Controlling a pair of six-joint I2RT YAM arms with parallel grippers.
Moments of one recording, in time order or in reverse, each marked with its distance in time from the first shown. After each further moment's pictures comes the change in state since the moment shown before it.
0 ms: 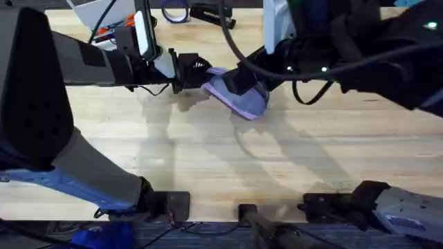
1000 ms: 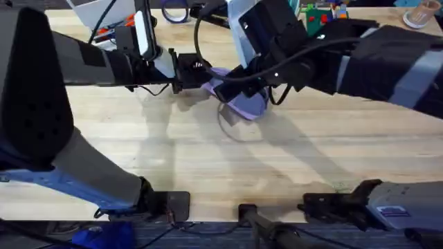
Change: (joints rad) left arm 0.000 0.000 0.000 0.000 0.000 0.000; right arm -0.005 0.251 0.000 0.081 0.001 0.000
